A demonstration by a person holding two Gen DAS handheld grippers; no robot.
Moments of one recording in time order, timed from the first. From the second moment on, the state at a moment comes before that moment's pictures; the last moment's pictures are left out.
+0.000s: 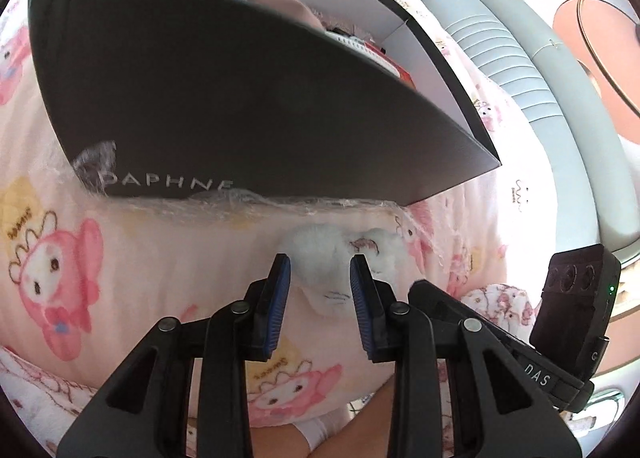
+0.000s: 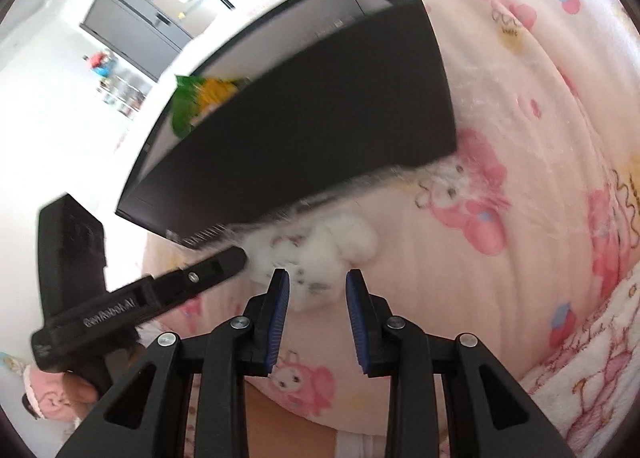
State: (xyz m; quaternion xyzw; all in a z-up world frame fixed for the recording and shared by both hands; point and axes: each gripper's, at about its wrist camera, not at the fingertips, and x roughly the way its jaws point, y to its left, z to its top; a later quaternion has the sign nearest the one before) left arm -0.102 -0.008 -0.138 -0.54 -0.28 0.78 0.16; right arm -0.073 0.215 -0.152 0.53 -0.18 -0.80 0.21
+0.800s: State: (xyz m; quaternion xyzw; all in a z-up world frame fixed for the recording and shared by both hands) left arm -0.100 -0.031 -0.143 -0.54 -0.31 0.76 0.19; right arm -0.089 0.212 -0.172 0.55 -0.23 -0.77 0.23
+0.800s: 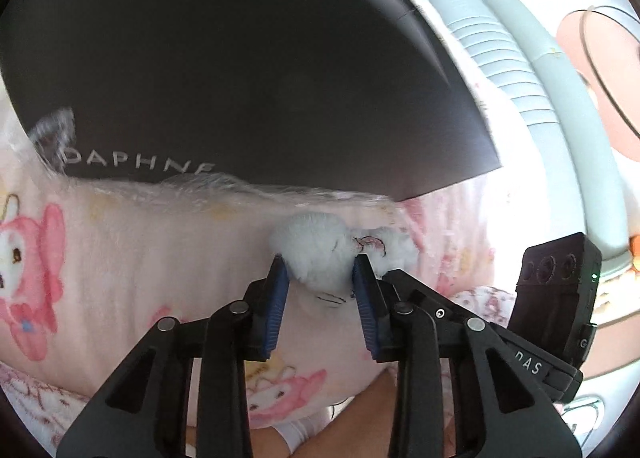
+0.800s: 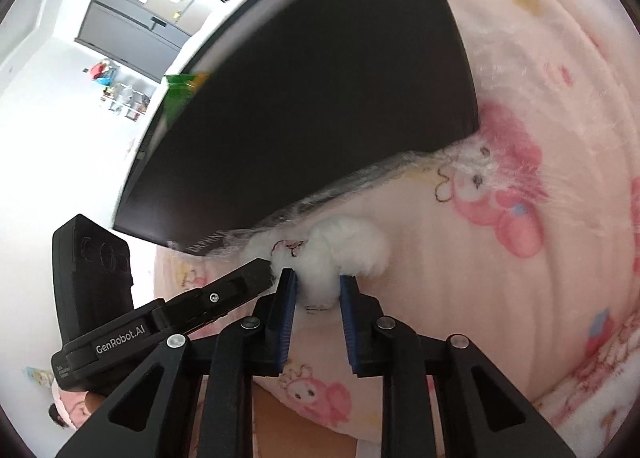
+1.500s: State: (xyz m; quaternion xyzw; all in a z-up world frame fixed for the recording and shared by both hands) left arm -0.174 -0.038 -0.071 -0.57 -0.23 0.78 0.11; right arm -0.178 0.166 -0.090 0.55 -0.19 -0.77 0.28
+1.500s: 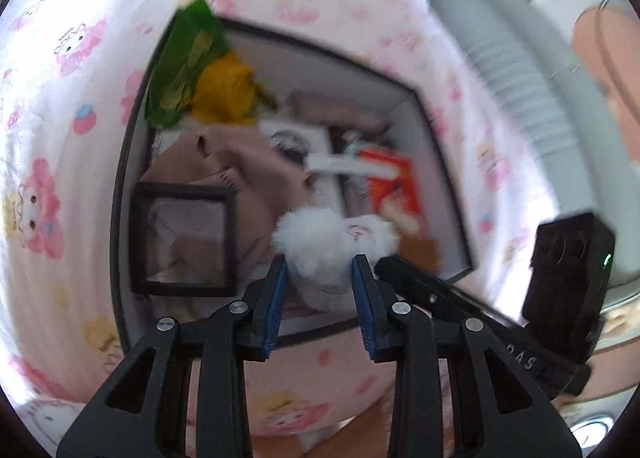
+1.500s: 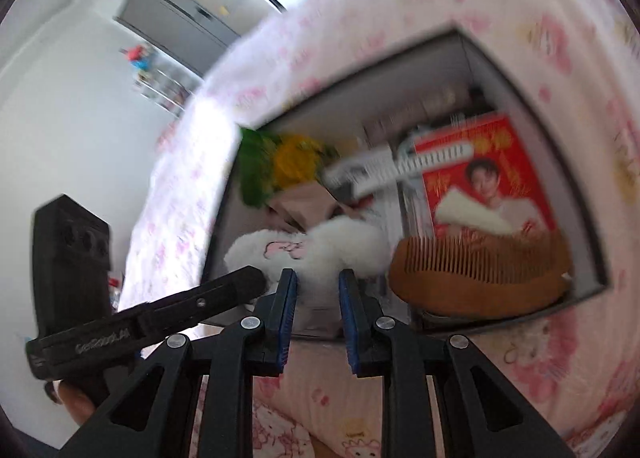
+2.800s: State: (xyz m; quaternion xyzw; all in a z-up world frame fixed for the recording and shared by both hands) left arm -0.118 -0.013 0.025 -0.40 -0.10 0.91 0.04; right arm -0.133 0.164 -0.001 0.43 -0.03 -0.89 0.16
